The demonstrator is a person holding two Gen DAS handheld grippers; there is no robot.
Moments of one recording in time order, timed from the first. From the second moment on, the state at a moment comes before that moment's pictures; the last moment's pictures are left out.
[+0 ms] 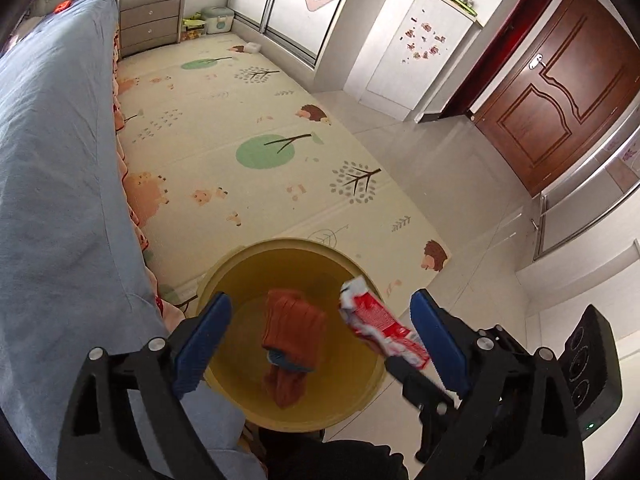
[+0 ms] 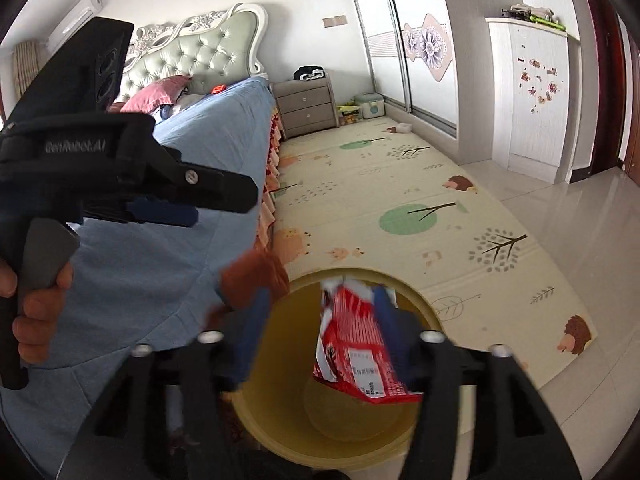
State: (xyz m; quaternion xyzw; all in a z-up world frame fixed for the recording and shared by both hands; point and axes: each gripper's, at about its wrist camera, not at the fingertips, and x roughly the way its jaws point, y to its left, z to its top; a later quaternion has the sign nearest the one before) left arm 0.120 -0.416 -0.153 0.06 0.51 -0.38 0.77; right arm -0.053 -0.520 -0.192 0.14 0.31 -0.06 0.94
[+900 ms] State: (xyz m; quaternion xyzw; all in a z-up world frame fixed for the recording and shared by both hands) left arm 0.037 -0.209 -0.025 0.05 0.33 -0.30 0.89; right arm -0.081 -0.394 -0.089 0.11 0.23 0.11 0.96
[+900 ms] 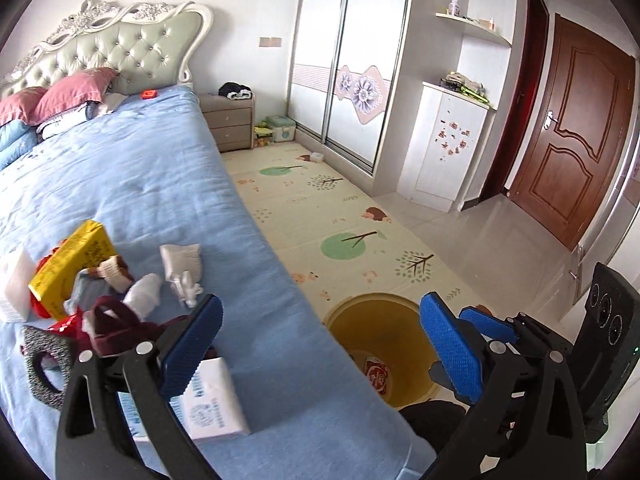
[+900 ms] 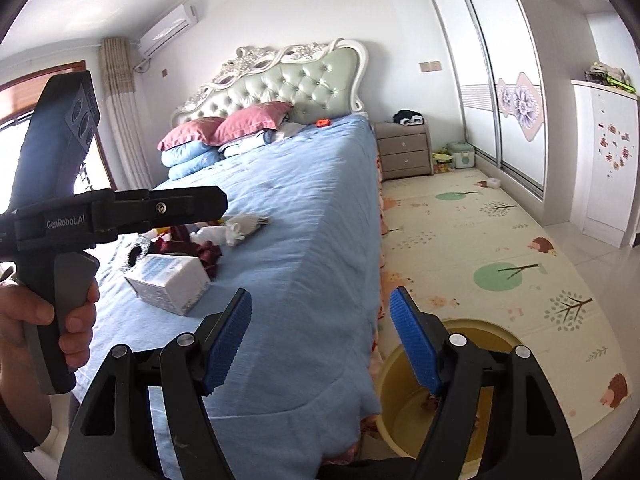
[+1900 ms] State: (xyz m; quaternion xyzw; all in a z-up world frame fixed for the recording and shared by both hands) left arm 0.037 0.002 -0.056 -0.02 0.32 -0.15 0.94; right arm -0.011 -0.228 -0.063 -0.10 0.28 0.31 0.90
